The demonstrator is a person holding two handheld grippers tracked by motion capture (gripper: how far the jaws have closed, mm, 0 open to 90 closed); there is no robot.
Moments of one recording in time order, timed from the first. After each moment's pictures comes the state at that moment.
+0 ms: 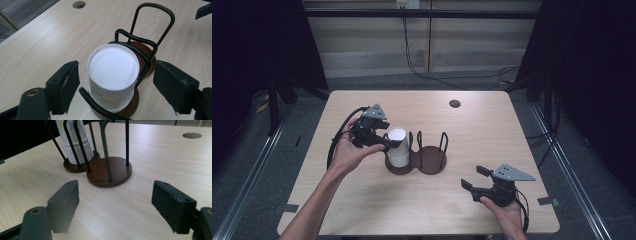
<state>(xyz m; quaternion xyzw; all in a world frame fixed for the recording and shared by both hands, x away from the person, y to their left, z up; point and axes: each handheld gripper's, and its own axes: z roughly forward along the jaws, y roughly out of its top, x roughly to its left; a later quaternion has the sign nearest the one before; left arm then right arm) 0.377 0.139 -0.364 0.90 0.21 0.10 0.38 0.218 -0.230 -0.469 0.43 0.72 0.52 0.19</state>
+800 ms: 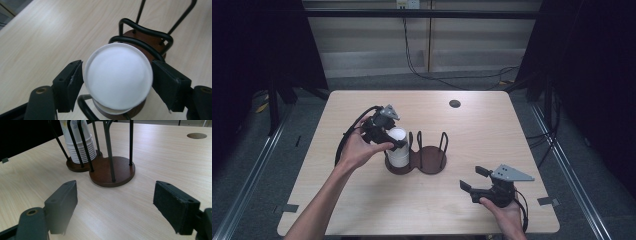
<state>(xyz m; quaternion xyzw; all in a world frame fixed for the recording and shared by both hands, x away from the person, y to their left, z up) 0.389 0.116 -0.371 0.92 0.21 0.11 0.31 0.217 -0.227 -0.469 0.42 0.72 0.52 0.18</state>
